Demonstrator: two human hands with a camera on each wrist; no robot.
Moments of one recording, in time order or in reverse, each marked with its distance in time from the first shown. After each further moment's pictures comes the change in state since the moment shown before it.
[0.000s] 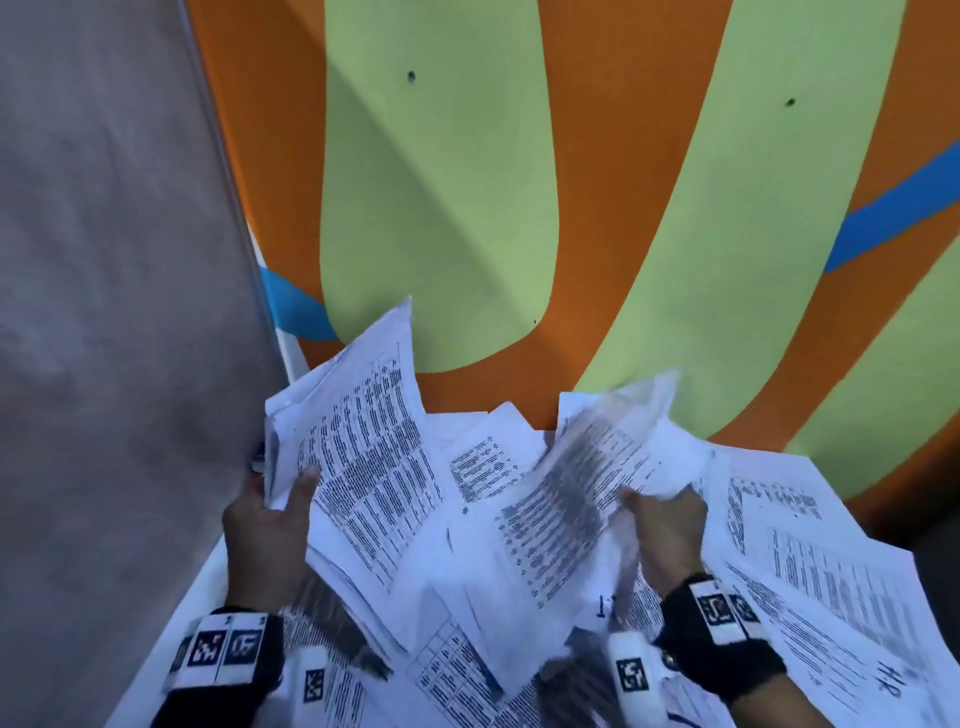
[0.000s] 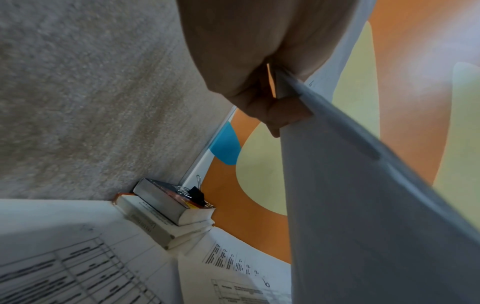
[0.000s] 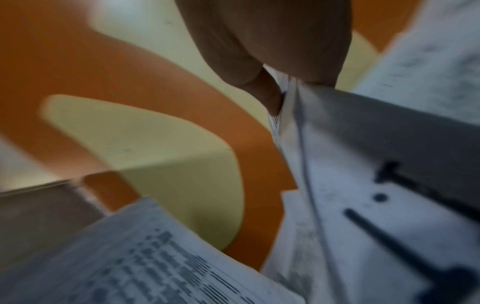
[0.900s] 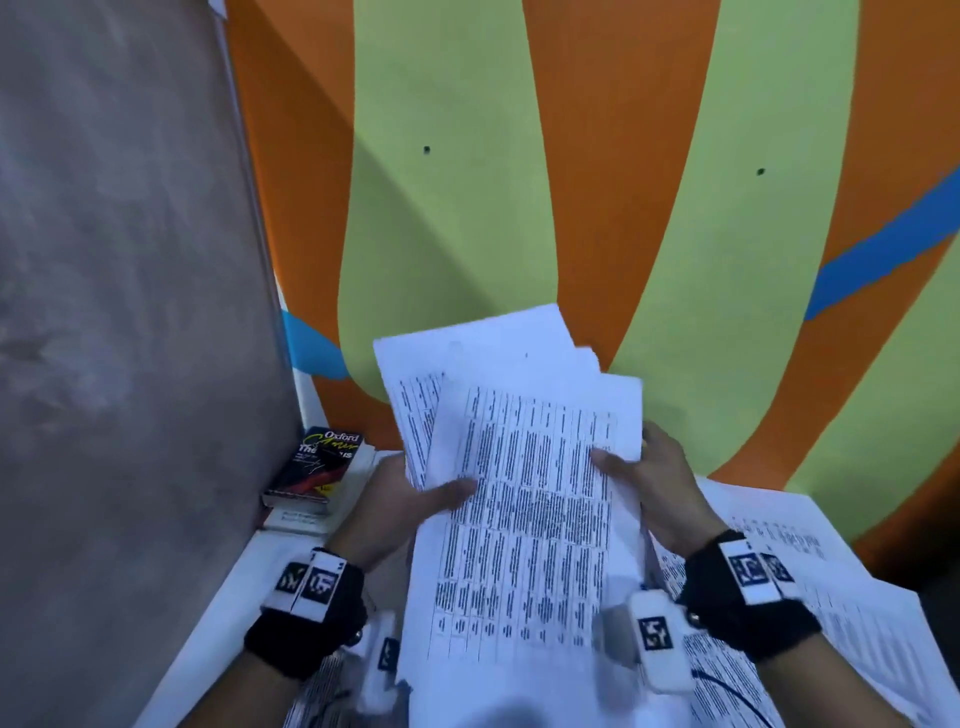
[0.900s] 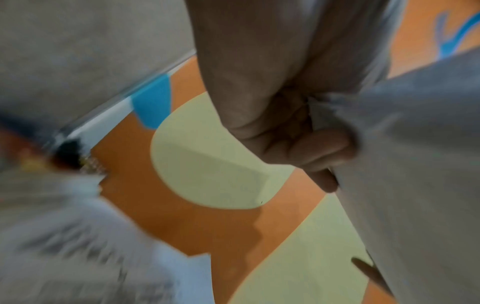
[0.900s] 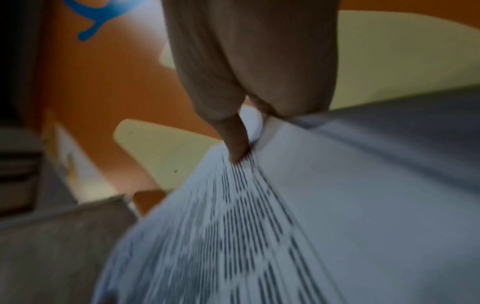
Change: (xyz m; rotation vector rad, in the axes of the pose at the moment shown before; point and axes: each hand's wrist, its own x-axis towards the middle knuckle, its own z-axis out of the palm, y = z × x) left_hand -0.001 0.073 0.060 -0.107 -0.735 0.061; right_hand -0.001 -0.083 0.001 0.196 -0.661 -0.253
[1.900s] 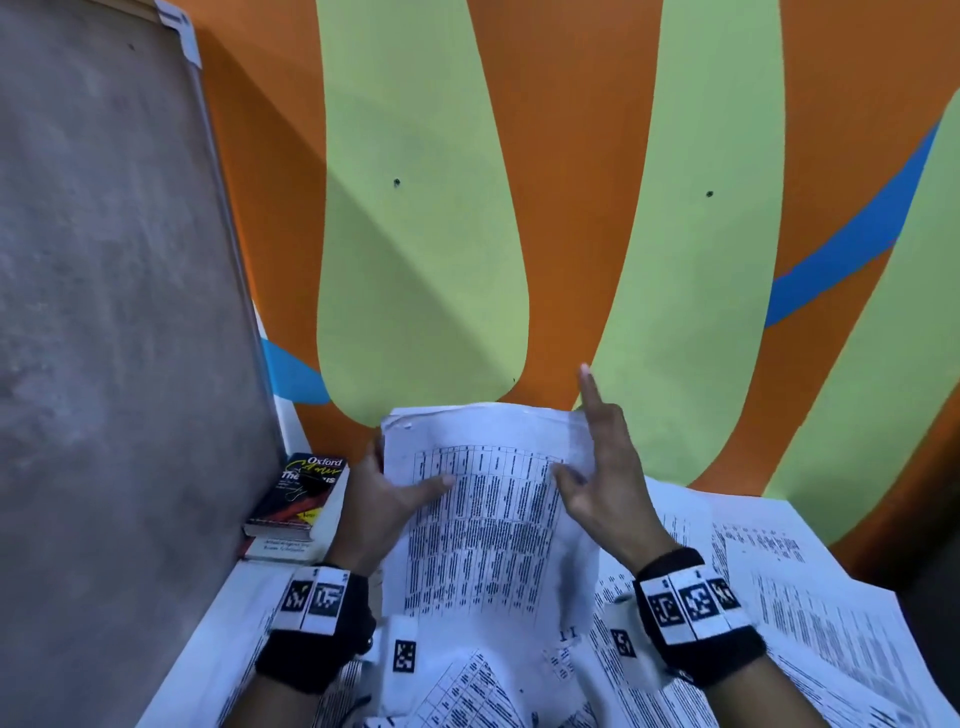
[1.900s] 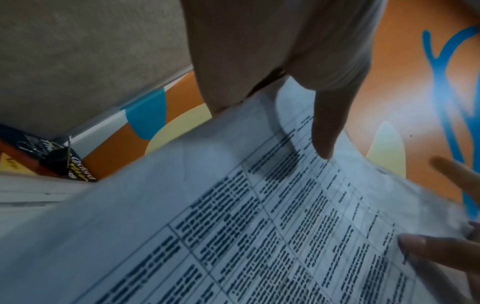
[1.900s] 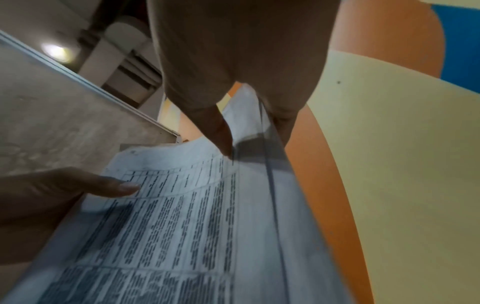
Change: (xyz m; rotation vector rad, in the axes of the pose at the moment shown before) left_hand 0.009 0.011 0.014 -0.126 0.230 0.155; right_hand -0.011 -0.009 0.020 -0.750 0.090 -0.627
